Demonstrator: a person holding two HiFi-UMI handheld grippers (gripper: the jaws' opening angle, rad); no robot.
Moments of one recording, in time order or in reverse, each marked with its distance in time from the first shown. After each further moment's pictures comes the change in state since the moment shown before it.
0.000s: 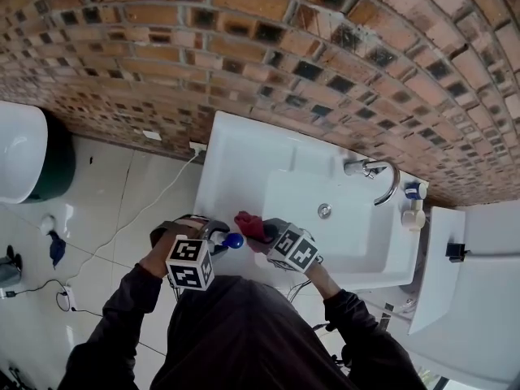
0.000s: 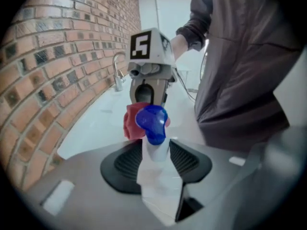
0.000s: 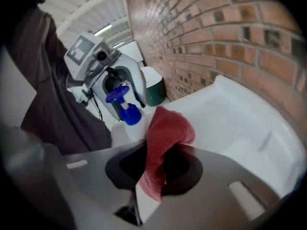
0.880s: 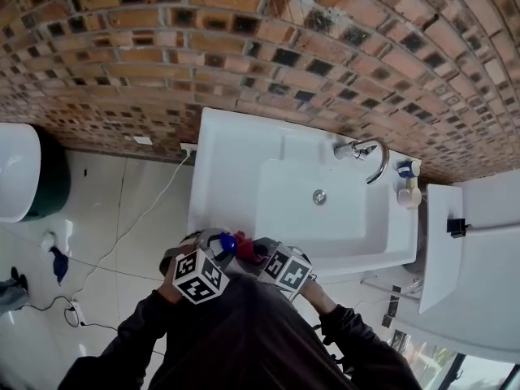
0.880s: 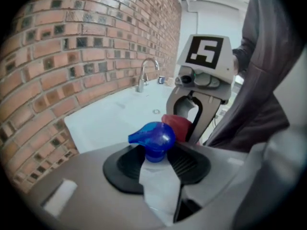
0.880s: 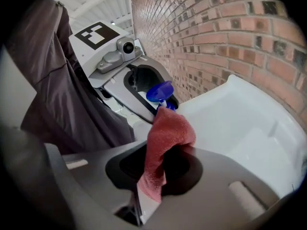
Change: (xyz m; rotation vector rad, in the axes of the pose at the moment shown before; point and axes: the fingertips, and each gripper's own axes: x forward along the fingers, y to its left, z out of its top) left arm -0.004 -0.023 0.019 -0.395 -0.116 0.130; right arm 0.004 0.088 -0.007 0.022 0.001 0.019
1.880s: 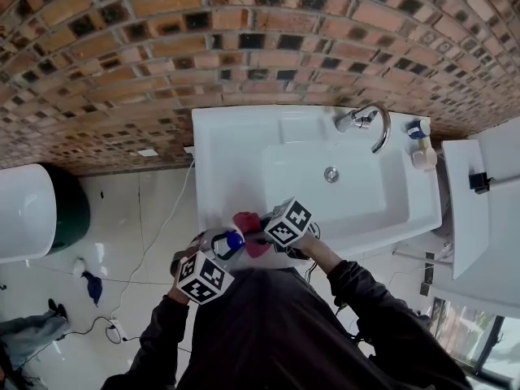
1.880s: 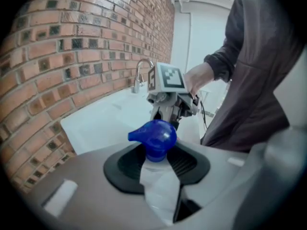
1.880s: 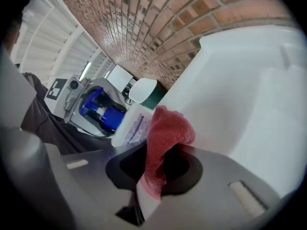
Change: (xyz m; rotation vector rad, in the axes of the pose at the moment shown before) left arm -0.004 0.000 -0.008 0.037 -0.015 -0.046; right arm 0.039 -0.055 -0.010 0.469 -0.095 0.227
